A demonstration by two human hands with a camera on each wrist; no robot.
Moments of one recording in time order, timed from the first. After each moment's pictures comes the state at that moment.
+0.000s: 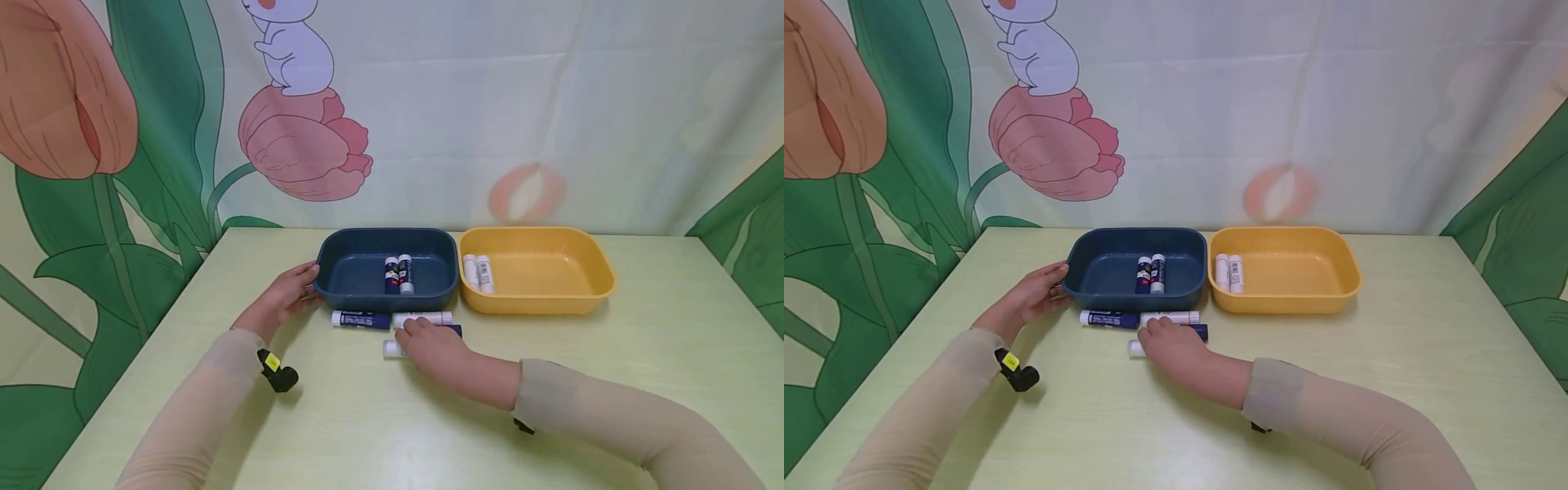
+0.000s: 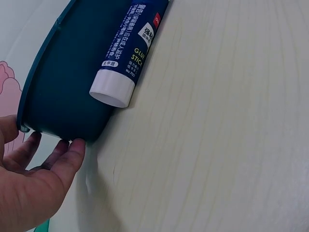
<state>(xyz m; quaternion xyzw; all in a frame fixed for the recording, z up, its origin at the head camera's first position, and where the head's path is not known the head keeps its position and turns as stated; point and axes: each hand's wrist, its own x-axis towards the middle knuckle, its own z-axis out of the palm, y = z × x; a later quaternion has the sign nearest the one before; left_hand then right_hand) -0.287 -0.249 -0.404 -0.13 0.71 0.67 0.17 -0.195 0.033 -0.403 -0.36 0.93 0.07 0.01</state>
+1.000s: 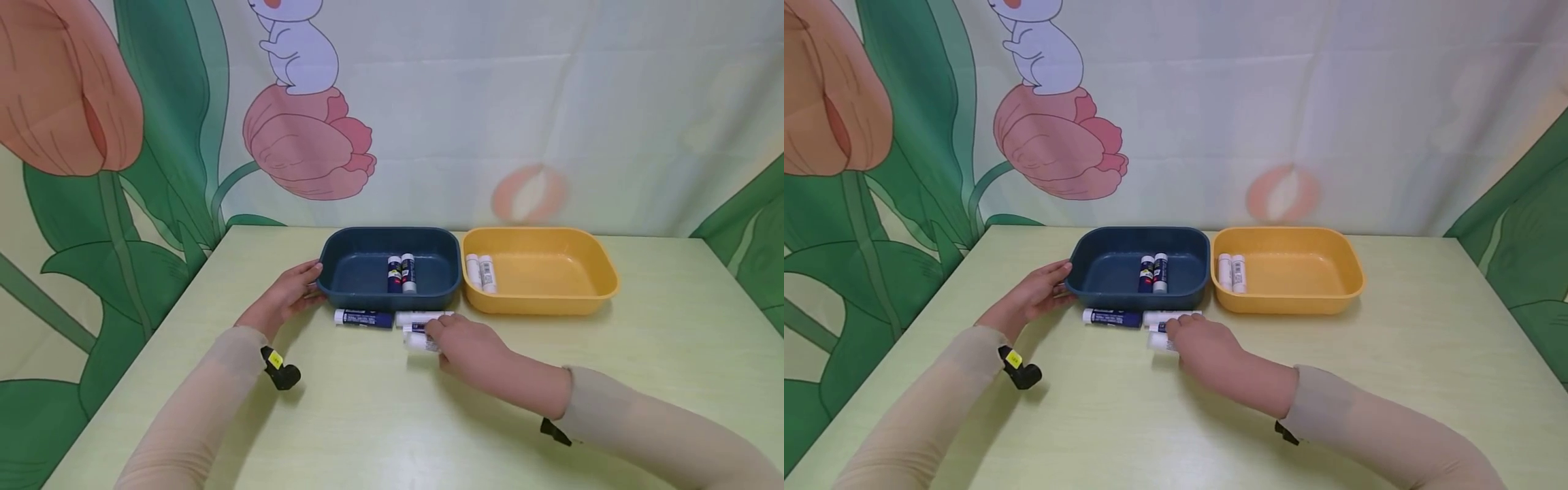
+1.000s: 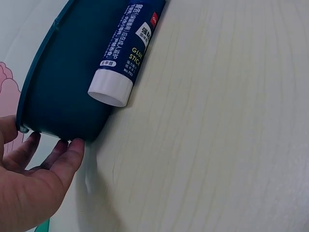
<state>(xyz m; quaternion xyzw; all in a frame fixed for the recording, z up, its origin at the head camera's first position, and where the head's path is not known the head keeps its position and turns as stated) -0.285 -0.249 -0.403 -0.13 0.70 0.68 0.17 -0.181 0.068 -0.369 -0.29 0.95 -0.07 0.07</state>
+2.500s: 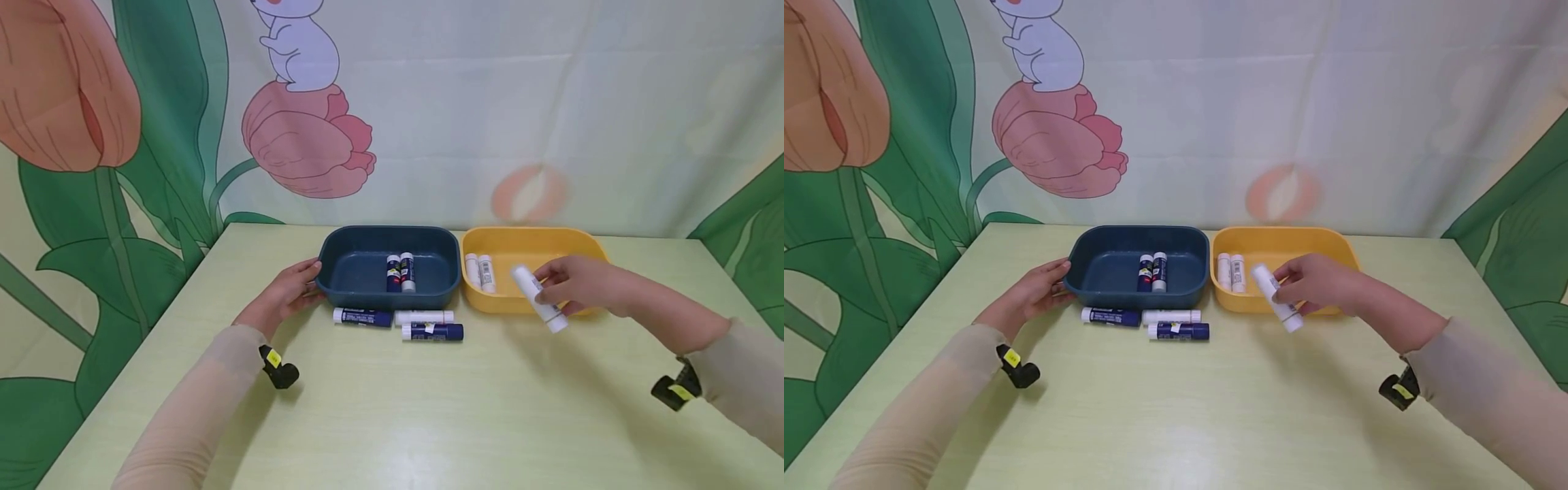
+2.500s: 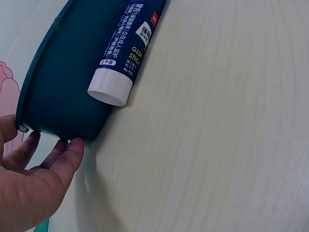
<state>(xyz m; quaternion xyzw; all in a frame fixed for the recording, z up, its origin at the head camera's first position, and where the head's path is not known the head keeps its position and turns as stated) -0.287 -0.248 -0.404 -0.14 0.69 0.68 0.17 -0.237 0.213 -0.298 -0.10 0.89 -0.34 0.28</state>
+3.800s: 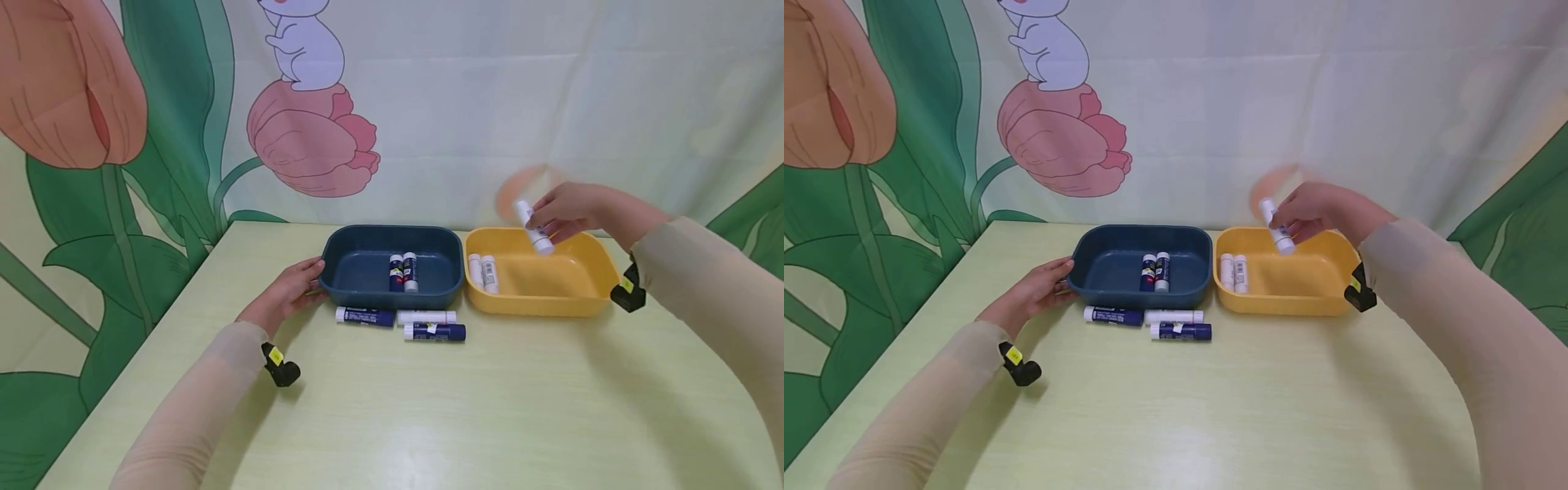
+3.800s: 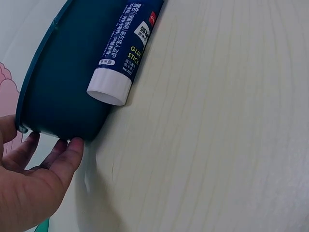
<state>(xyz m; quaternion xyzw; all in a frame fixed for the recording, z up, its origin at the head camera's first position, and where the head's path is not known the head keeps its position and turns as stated) -0.287 -0.250 -0.404 -0.13 0.70 0.69 0.17 -0.341 0.202 -0.254 -0.05 0.89 -0.33 0.31</state>
